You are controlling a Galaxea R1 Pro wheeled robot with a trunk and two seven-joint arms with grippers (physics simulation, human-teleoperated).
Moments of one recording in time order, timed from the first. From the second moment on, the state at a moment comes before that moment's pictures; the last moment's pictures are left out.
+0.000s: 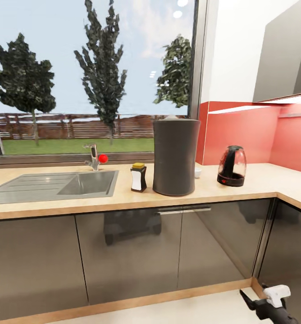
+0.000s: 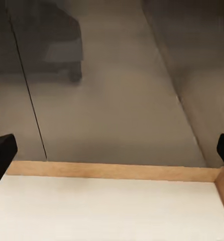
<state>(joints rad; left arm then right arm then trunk) -0.29 -0.03 -0.10 -0.03 0.53 -0.18 -0.66 -0.11 -0.35 -0.18 -0.77 -0.11 -0.26 0.47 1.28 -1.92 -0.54</state>
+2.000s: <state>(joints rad) -0.27 0.00 0.02 -0.03 0.54 -0.18 -0.51 -0.55 -0.23 -0.20 -1.54 -0.15 0.69 -0.01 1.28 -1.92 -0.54</state>
